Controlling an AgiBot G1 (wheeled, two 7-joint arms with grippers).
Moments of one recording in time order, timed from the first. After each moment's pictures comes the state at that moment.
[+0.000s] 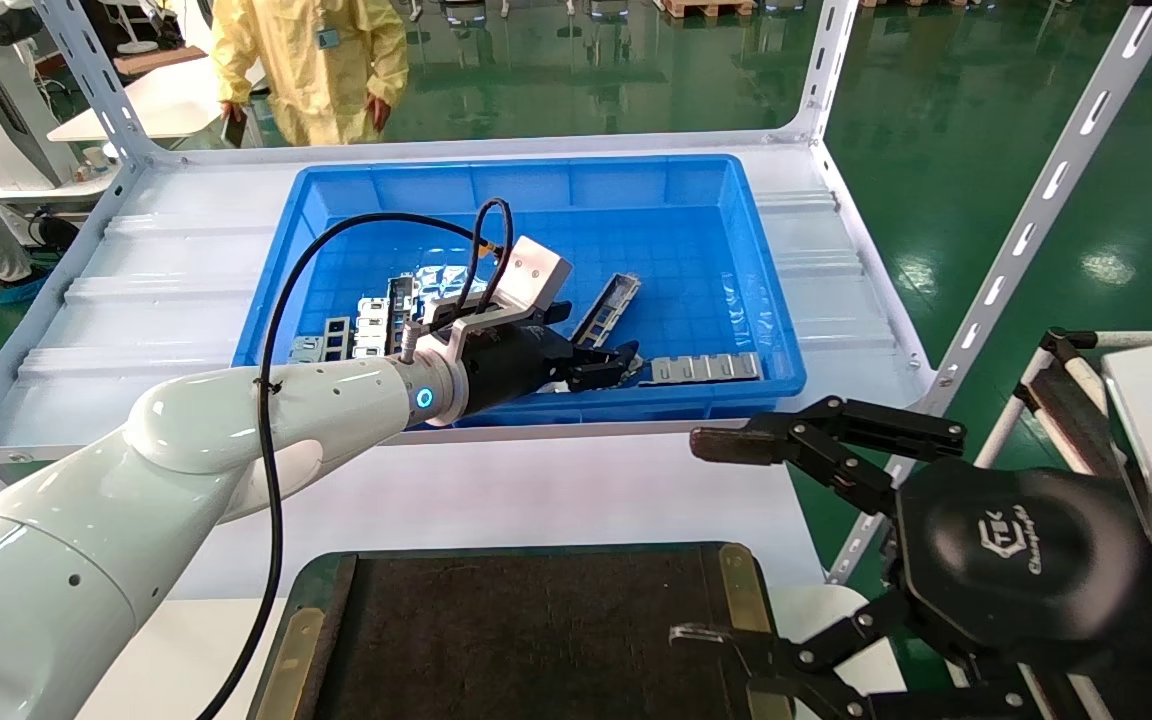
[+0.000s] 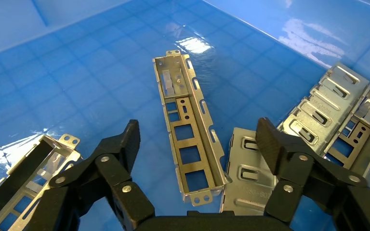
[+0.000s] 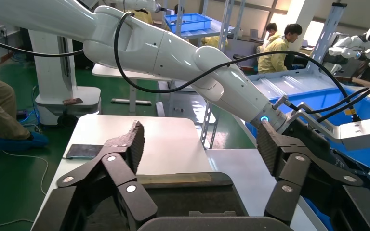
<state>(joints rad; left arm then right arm) -1.55 1.37 1.02 -0.44 1.04 0.50 -0.23 1.08 -0.61 -0.29 1.28 -0.73 -1.49 0.18</state>
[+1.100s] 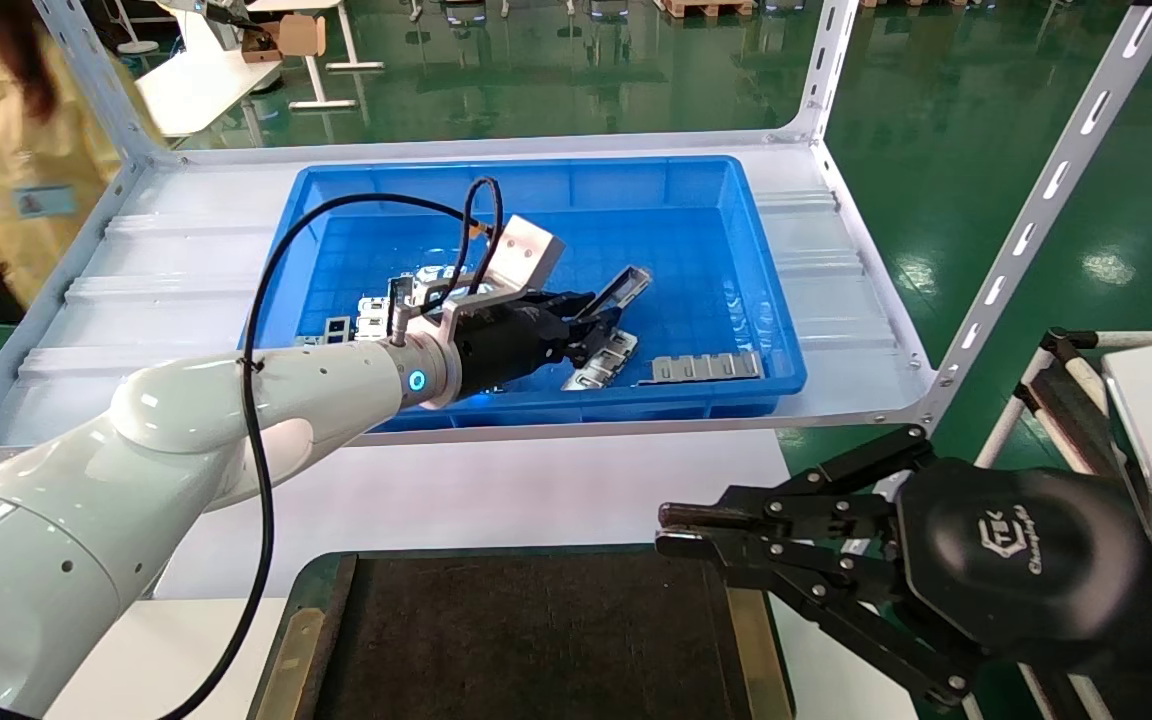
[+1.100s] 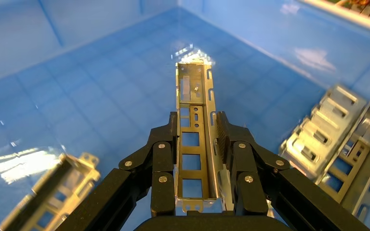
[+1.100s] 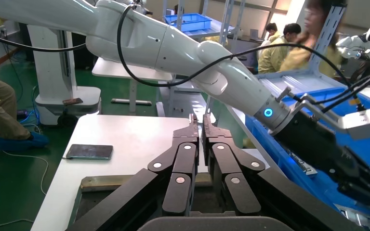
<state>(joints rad) -1.59 1.36 1.12 -0.42 0.82 0.51 -0.14 1.08 -0.61 -0.29 1.28 -0.72 -1.49 0.18</state>
